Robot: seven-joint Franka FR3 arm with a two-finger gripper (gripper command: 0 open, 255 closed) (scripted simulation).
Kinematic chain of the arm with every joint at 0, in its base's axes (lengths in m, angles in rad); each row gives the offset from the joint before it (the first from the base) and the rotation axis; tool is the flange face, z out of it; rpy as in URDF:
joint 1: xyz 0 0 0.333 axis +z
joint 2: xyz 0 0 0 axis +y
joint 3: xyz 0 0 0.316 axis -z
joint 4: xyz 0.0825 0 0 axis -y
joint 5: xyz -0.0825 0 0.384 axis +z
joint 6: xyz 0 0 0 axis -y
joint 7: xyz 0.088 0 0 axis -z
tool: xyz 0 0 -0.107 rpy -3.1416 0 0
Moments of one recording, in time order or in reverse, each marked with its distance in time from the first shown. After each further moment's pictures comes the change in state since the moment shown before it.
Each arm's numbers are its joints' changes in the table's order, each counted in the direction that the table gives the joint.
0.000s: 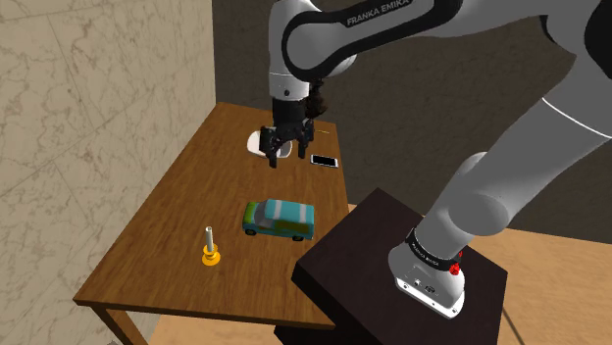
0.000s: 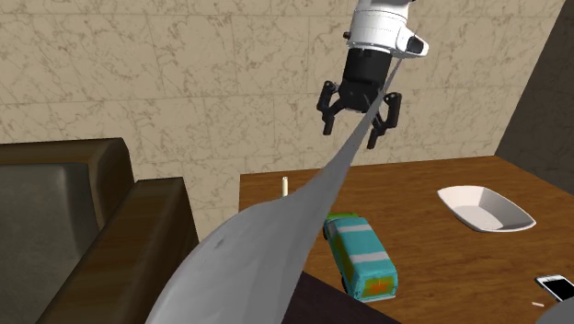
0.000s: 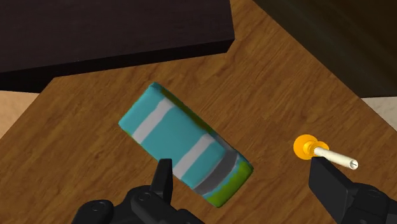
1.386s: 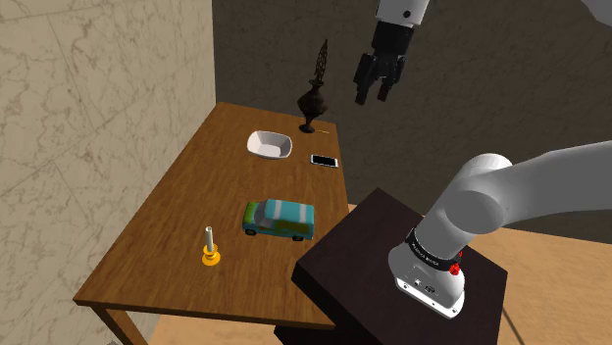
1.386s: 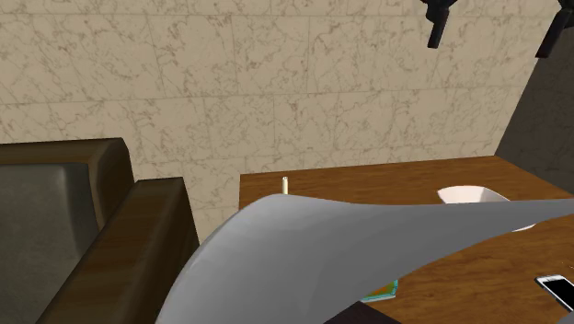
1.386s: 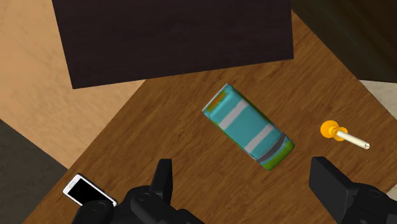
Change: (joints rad) arm -0.084 -0.600 0.249 -0.073 -0.105 -0.393 -0.262
